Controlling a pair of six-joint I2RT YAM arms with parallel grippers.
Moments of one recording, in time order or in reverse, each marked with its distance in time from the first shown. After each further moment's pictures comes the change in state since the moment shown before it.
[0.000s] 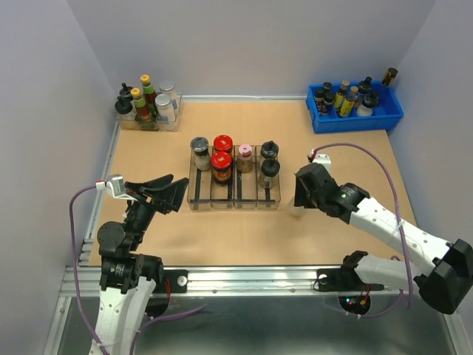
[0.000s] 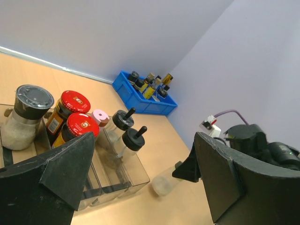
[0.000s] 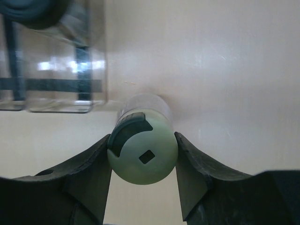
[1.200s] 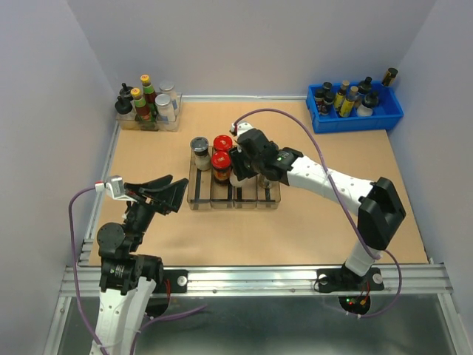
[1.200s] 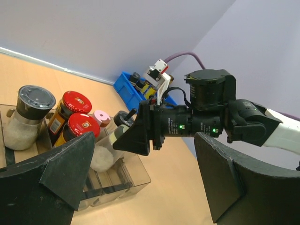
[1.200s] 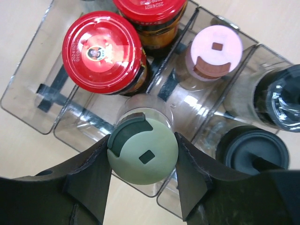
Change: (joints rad) left arm 0.000 -0.013 0.000 -0.011 -0.008 0.005; right arm 0.127 0.631 0.608 0.235 -0.253 -0.378
